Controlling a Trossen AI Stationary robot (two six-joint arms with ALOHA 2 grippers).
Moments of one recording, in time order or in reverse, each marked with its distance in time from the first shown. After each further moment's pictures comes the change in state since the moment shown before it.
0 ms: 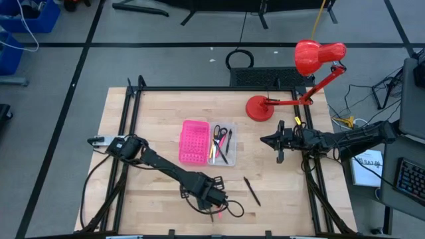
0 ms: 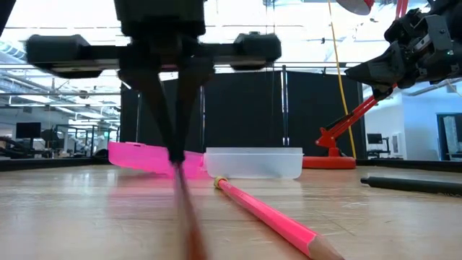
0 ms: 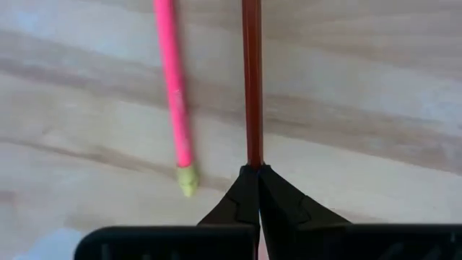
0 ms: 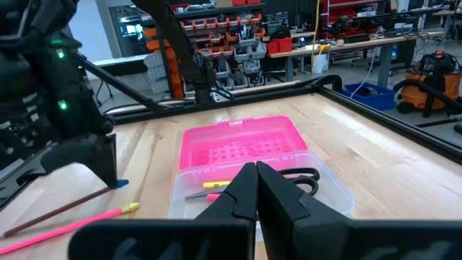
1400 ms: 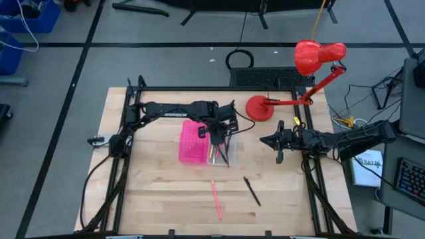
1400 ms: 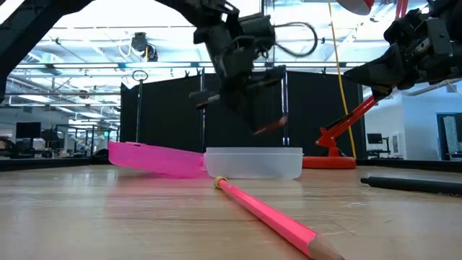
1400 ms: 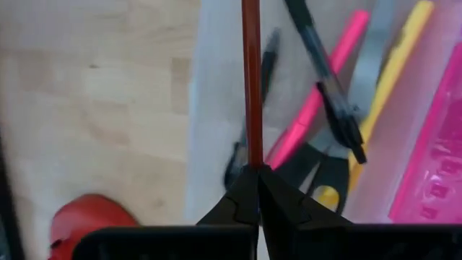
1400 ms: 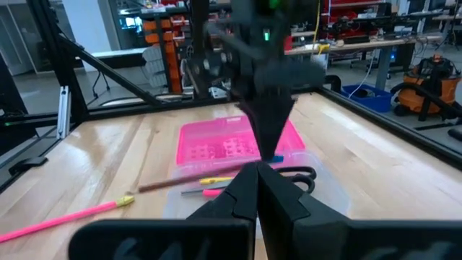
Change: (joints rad) left arm 0.623 -0.105 -0.022 0.261 0.275 0.738; right arm 0.000 0.020 0.000 0.007 0.000 -0.032
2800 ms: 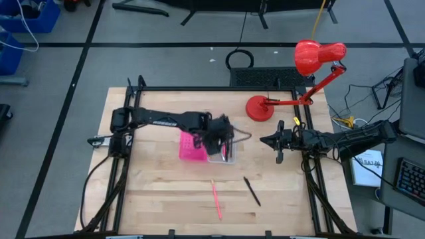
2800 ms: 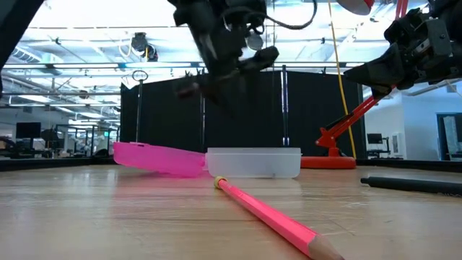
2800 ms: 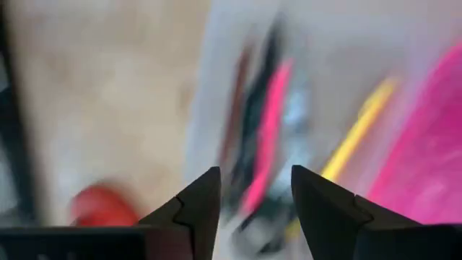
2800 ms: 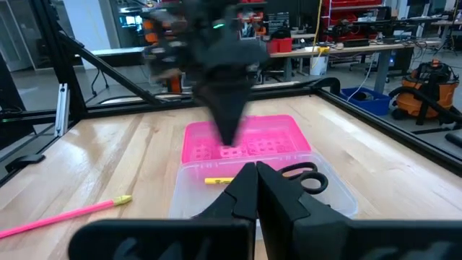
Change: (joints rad) left arm -0.115 -0.140 -0.190 0.137 -0.109 -0.170; right arm 0.000 0.004 0.000 0.008 0.001 -0.021
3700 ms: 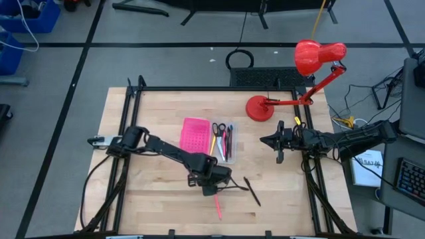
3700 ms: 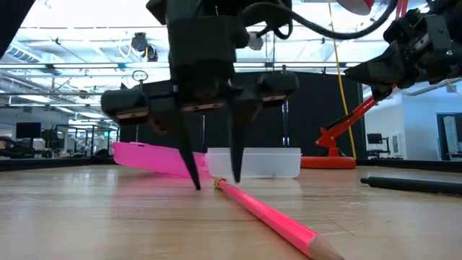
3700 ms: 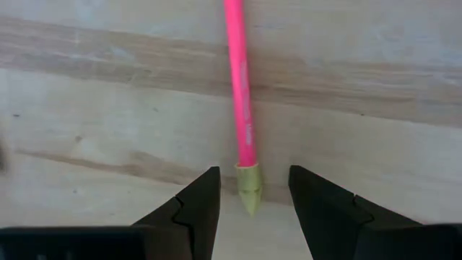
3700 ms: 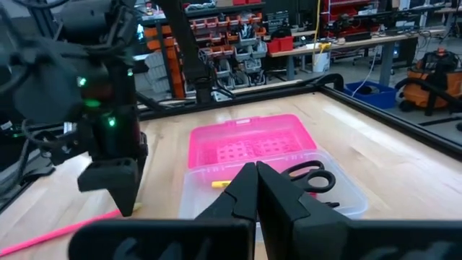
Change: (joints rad) left arm -0.334 0.197 0.001 -0.036 0.070 -0.318; right arm 0.000 0.000 0.000 0.008 -0.004 0.065
